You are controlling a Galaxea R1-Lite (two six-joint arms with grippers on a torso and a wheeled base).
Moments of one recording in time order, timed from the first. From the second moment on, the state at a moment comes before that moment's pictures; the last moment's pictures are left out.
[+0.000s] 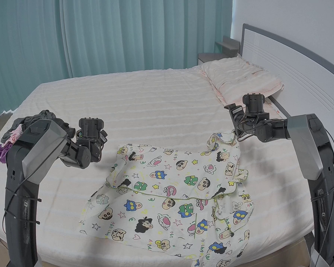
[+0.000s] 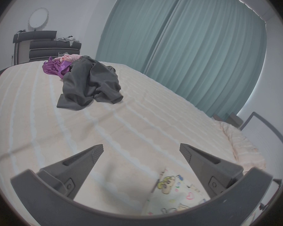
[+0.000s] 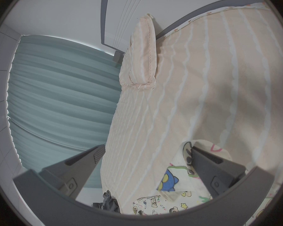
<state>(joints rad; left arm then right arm) -0.15 2.50 -1.50 -0.54 0.48 -0.73 0.20 2.58 -1.97 -0.25 -0.05 1.24</state>
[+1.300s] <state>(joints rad) -0.24 1.83 -0.84 -0.54 0.11 -0.99 0.09 2.33 -1.19 -0.57 0.10 0.68</state>
